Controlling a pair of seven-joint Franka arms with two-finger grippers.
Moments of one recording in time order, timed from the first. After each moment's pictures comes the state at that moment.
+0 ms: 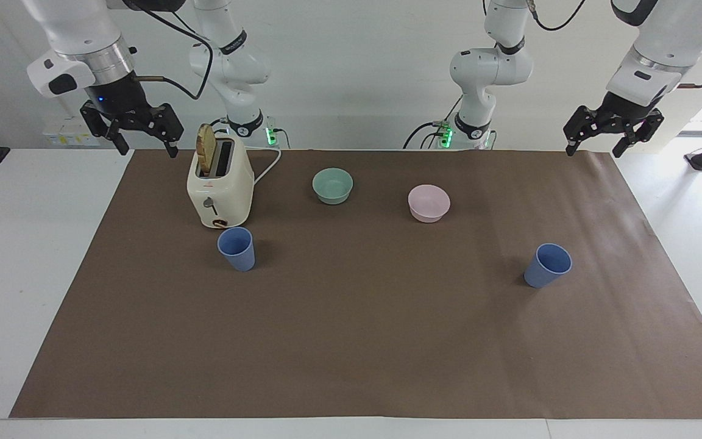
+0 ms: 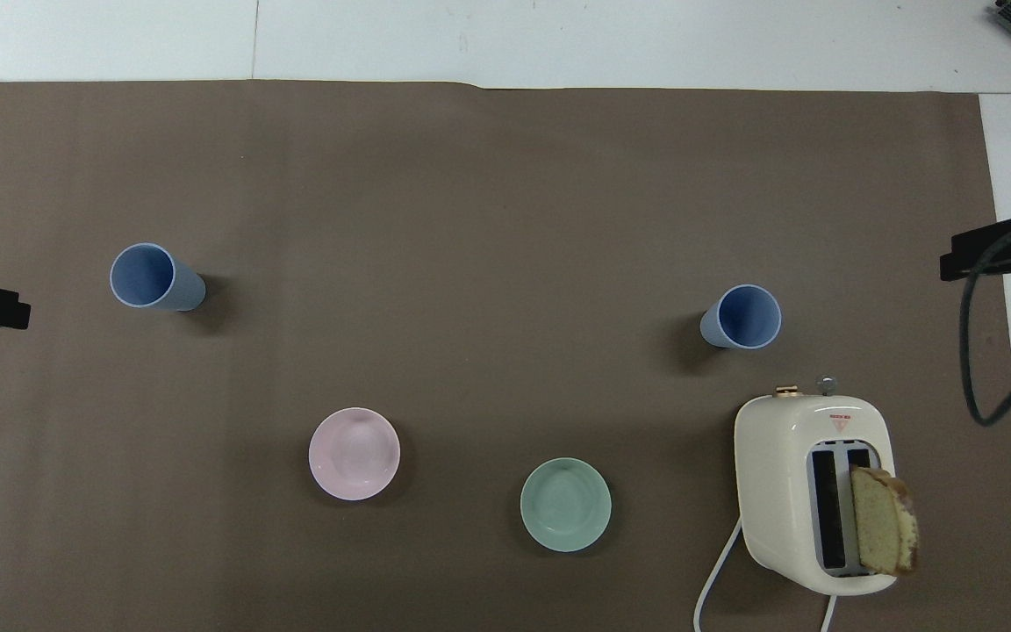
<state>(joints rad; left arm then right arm) -0.03 -0.09 0.02 -1.62 0.01 1.55 0.11 -0.21 0.03 0.20 -1.42 -0.01 1.48 0.07</state>
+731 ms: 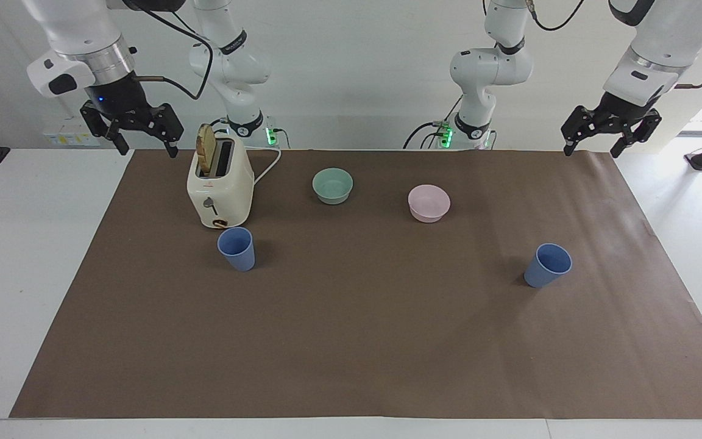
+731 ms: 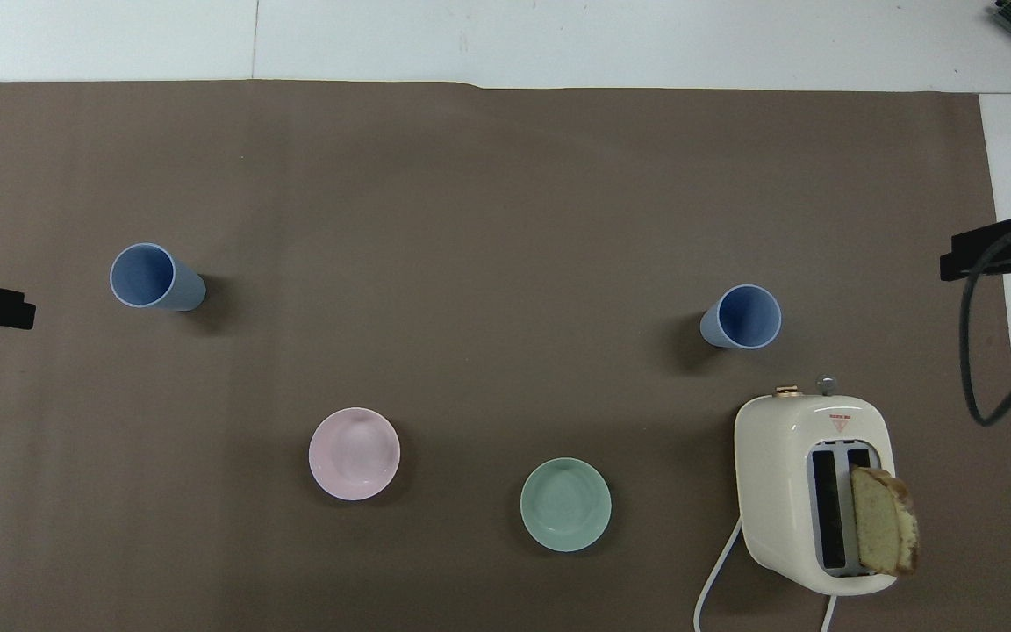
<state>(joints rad) -0.04 -0.09 0.02 -1.62 0.01 1.55 0.11 -0.21 0.03 0.20 -1.42 -0.01 1.48 0.07</state>
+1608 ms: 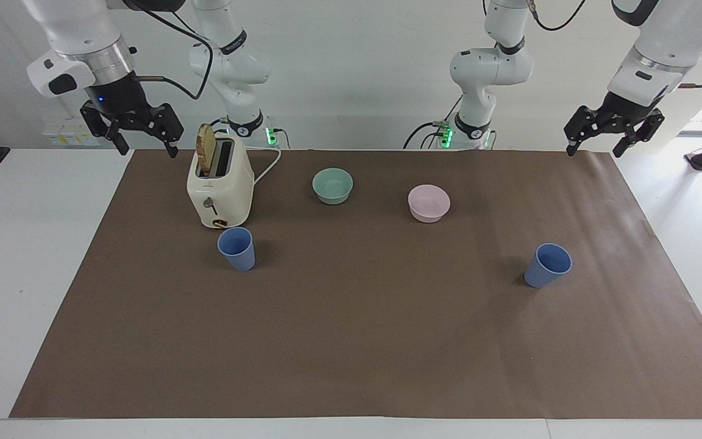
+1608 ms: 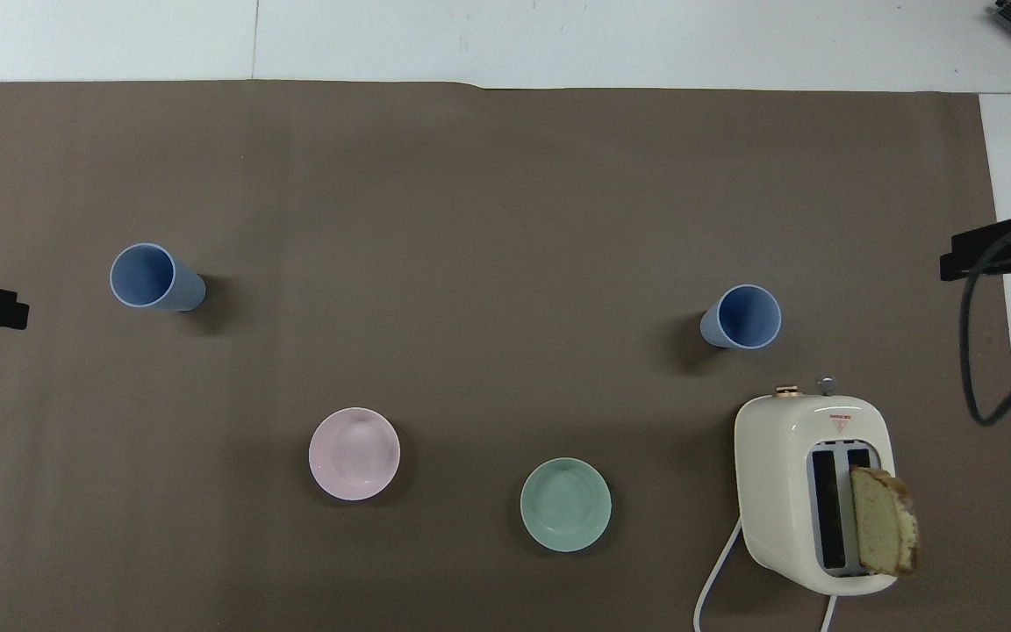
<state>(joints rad) -0.03 -0.09 0.02 -1.62 0.01 1.55 0.10 -0.21 0.03 0.20 -1.42 -0.01 1.48 0.07</state>
